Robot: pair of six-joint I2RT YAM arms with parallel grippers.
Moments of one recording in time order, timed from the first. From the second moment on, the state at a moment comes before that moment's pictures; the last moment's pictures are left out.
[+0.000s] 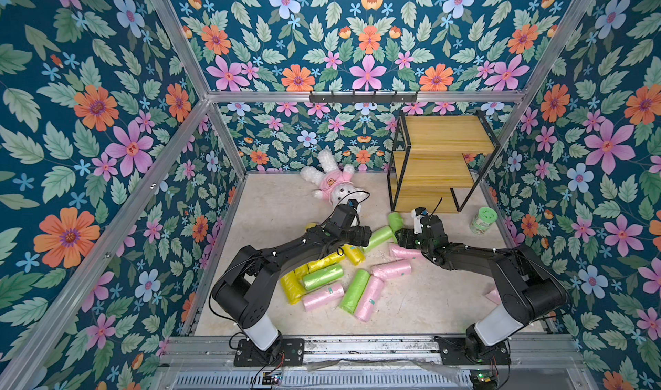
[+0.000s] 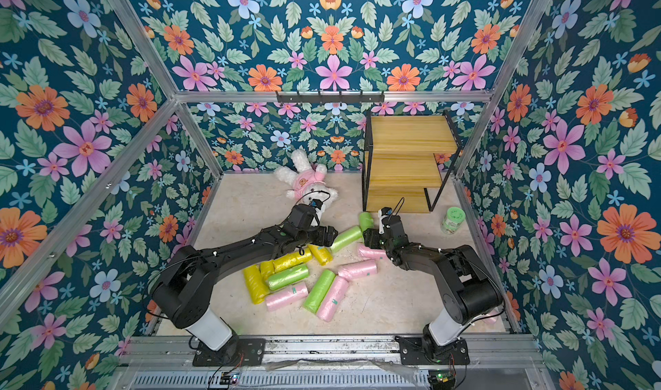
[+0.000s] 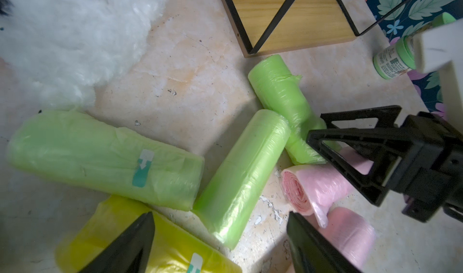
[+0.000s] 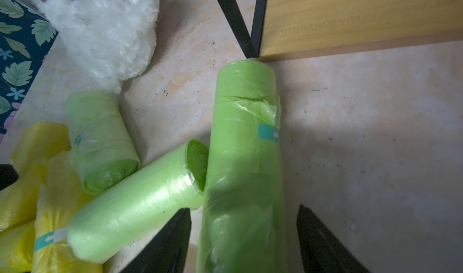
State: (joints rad) left arm -0.71 1.65 1.02 -0.11 0.05 -0.38; right arm 0.41 1.63 0.66 0.30 -0.11 0.43
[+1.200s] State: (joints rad) left arm -0.71 1.64 0.98 -0.08 0.05 -0.37; right arm 0.41 1.72 0.73 0.27 -0.10 0.22
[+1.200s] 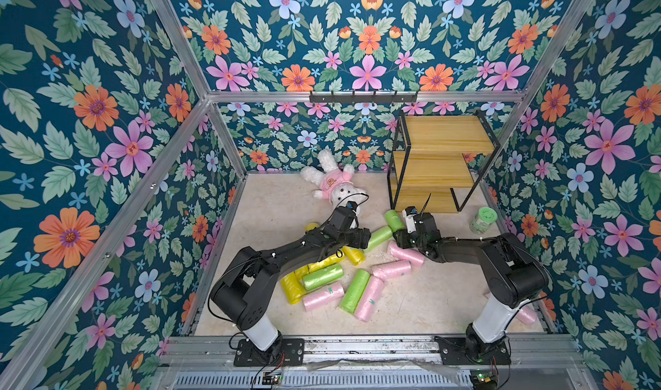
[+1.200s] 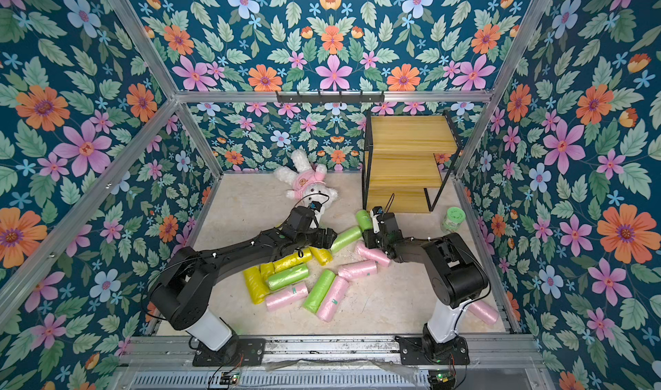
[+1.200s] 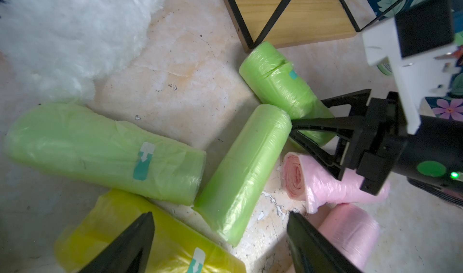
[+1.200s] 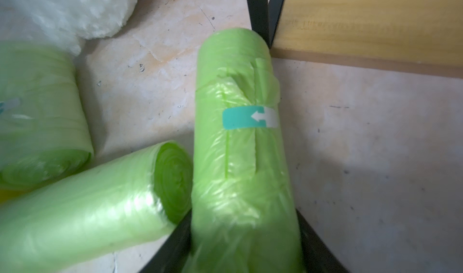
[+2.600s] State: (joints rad) left arm -0.68 1.29 1.09 -0.03 -0.12 -0.34; right arm 0.23 1.55 1.76 -0.38 -0.15 0.45
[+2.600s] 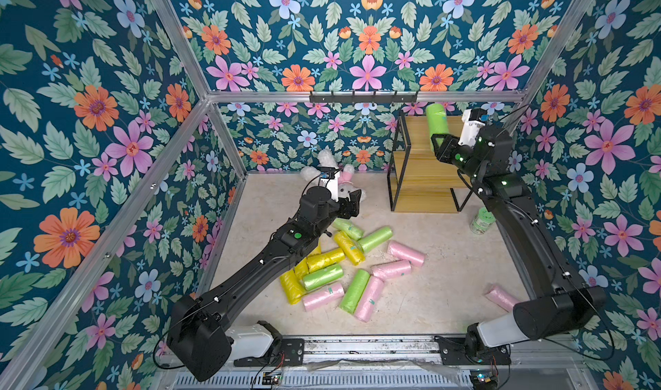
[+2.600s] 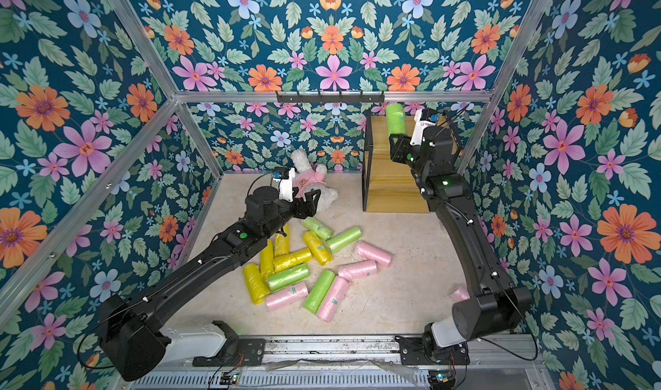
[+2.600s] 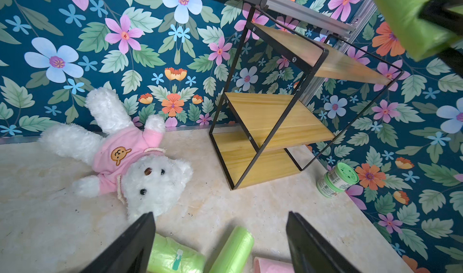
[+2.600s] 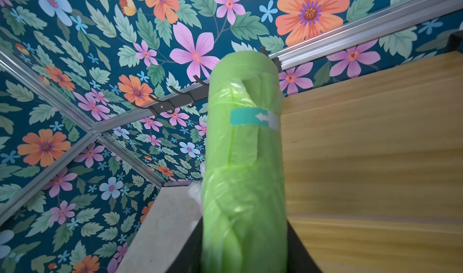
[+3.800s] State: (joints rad) left arm -0.68 1.28 1.05 -0.02 -0.10 -0.34; right arm 0.23 1.94 2.18 -0.61 -0.27 0.58
